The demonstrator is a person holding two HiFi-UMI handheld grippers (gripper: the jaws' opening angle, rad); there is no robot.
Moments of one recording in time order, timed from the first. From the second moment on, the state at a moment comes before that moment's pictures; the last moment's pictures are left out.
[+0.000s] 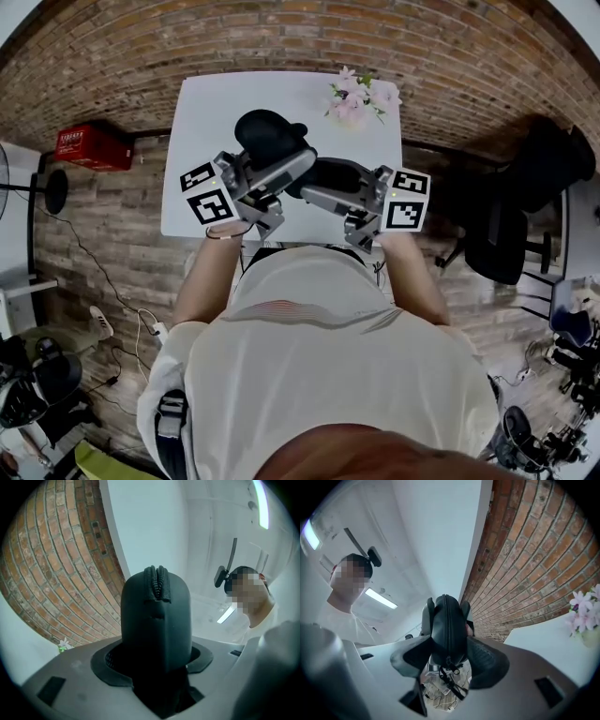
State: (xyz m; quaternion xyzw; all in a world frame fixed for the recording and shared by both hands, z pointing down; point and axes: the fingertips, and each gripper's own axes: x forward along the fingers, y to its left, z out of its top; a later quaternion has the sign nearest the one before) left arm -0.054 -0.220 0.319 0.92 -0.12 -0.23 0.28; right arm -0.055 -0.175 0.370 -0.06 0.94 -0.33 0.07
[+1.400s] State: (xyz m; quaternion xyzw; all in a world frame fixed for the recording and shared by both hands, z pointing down) left arm -0.080 -0.258 0.309 0.88 -0.23 -0.26 0.32; right arm -0.041 -0.192 0.376 -0.27 0.96 0.04 -0.07
